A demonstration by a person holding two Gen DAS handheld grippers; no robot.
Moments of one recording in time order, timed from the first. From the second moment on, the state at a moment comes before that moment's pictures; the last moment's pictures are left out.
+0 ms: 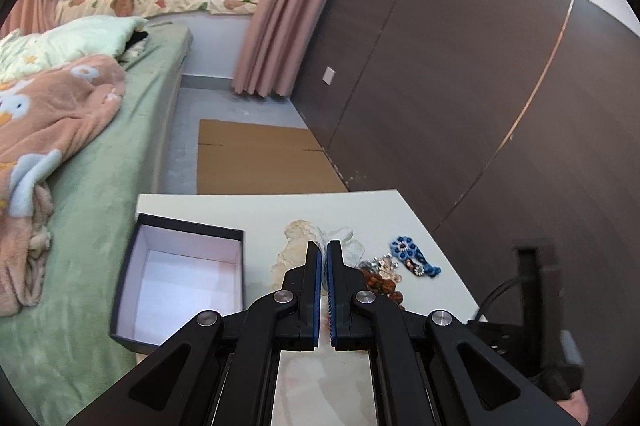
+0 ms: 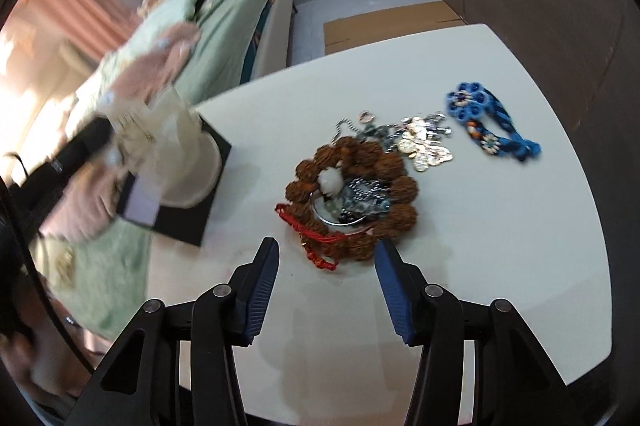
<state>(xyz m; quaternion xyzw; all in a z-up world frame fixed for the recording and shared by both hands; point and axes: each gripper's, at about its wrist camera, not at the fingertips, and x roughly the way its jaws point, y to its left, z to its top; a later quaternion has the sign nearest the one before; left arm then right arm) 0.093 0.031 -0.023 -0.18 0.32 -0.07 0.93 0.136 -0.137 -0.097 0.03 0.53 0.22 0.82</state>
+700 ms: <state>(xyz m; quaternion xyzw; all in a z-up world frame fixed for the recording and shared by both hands) 0.077 0.093 -0.014 -0.23 0.31 -0.02 0.92 0.134 -0.119 -0.099 0.00 0.52 0.23 0.82</state>
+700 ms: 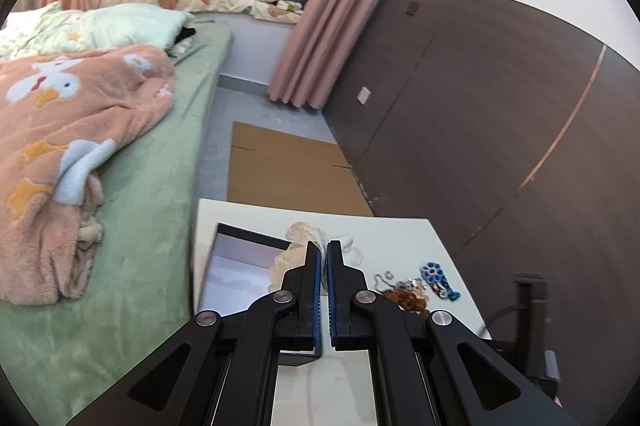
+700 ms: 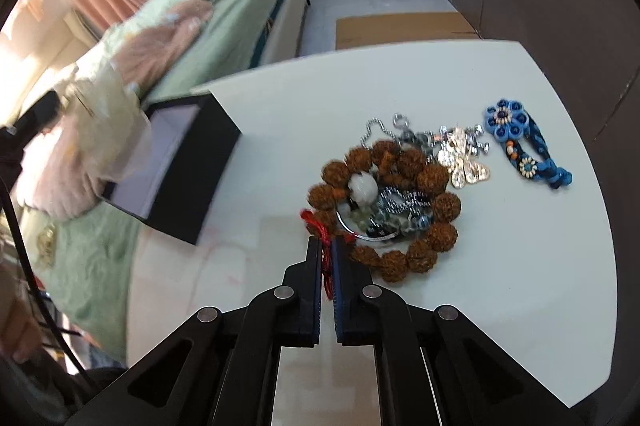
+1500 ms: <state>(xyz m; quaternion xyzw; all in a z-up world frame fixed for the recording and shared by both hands) 0.061 0.162 -0.015 -0.33 0.26 0.04 0.90 0.157 -0.024 -0.025 0.10 0.45 0.40 0.79</state>
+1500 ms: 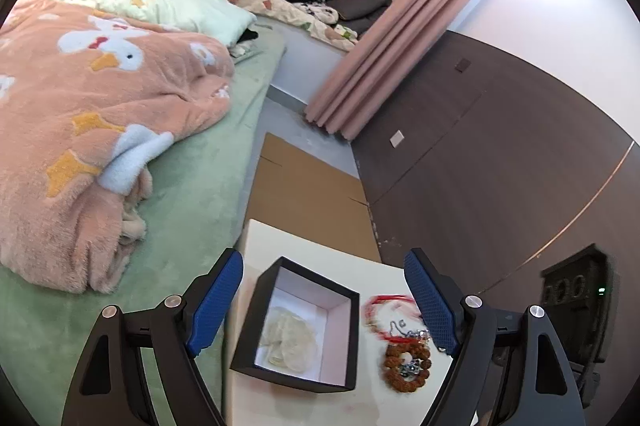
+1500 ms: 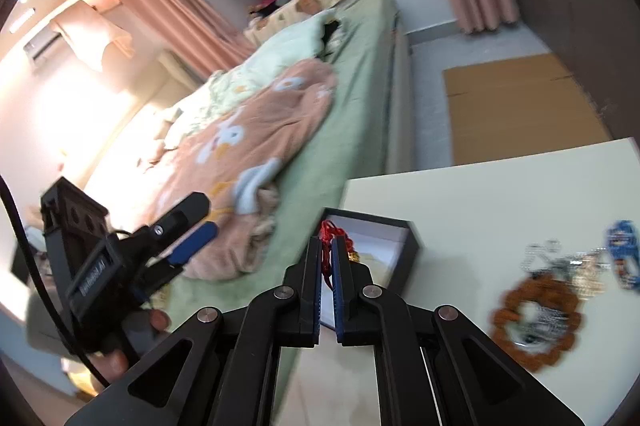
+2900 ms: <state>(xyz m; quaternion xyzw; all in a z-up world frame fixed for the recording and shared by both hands) 0.143 -0.041 -0.091 -0.12 0.45 -0.08 0.88 0.206 -0.268 -0.062 0.20 0.52 0.11 0.83</state>
